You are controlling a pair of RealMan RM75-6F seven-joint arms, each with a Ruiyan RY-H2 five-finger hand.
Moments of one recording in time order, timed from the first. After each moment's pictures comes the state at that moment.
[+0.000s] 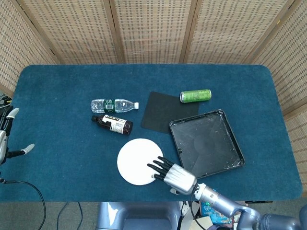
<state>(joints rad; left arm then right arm) -0.28 -1.07 -0.05 -1.60 1.32 1.47 -0.14 0.59 -1.55 -0.02 -1.46 -1.95 1.04 -0.11</state>
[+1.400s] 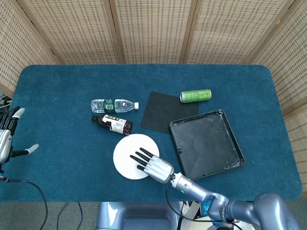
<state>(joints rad) -0.26 -1.08 -0.10 -1.56 1.39 1.40 -0.21 0.74 -1.87 0.01 -1.10 -1.84 1.03 -0.22</state>
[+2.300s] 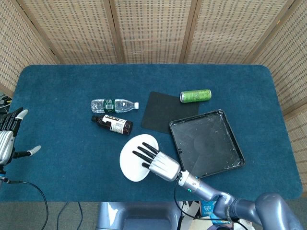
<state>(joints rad) -0.25 -1.09 -0.11 -1.56 1.42 1.38 -0.22 0.73 -1.83 -0.03 -1.06 -1.89 1.31 -0.12</state>
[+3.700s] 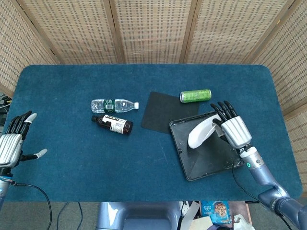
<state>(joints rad) -0.24 -1.11 -0.10 -1.58 1.44 1.38 -0.15 0.55 -1.56 0.05 -0.82 -1.64 1.43 0.22</state>
